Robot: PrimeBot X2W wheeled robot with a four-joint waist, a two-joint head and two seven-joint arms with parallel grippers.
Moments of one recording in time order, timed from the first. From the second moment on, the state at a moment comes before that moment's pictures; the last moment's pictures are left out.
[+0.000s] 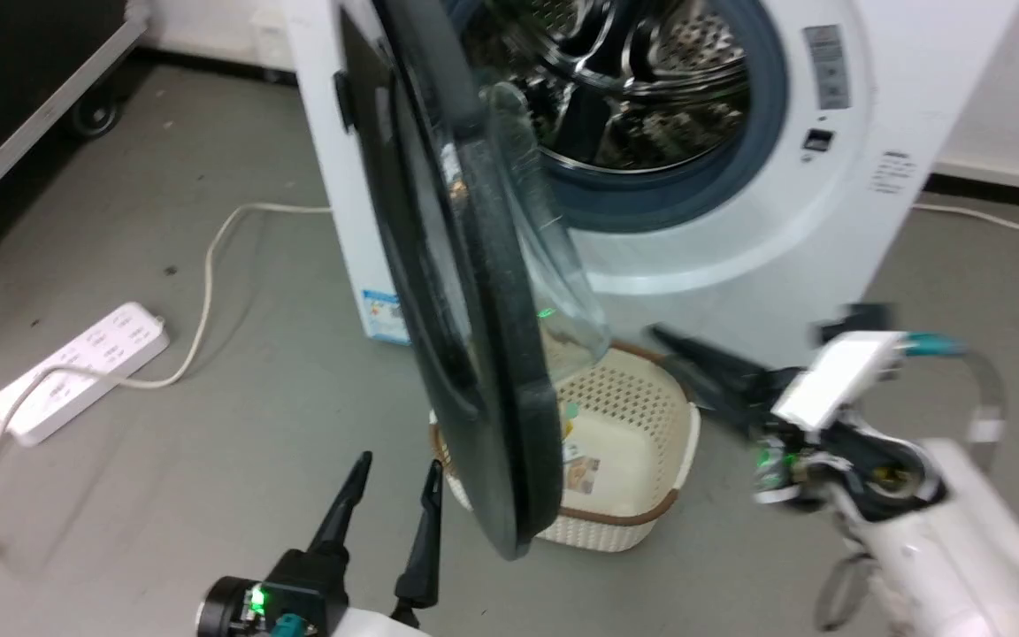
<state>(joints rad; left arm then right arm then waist) 0.02 0.05 -0.25 0.06 -0.14 0.03 -0.26 -0.58 -0.13 0.27 0.63 1.62 0.13 0.58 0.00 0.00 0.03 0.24</state>
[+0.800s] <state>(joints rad) 0.08 0.05 -0.11 0.05 -0.14 -0.01 -0.26 -0.01 -0.20 0.06 0.12 0.31 0.13 -0.25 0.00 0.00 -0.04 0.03</state>
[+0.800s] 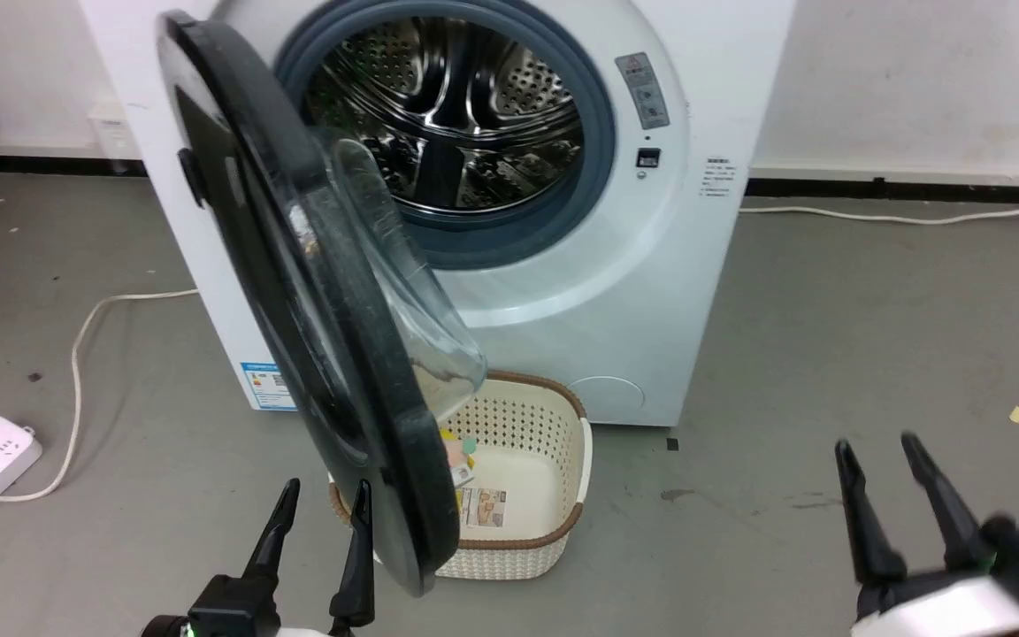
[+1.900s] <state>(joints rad) 0.05 0.05 0.02 -0.16 -0.17 0.02 -0.26 0.12 -0.06 -0.04 -0.02 0.14 0.13 -0.26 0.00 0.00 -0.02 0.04</state>
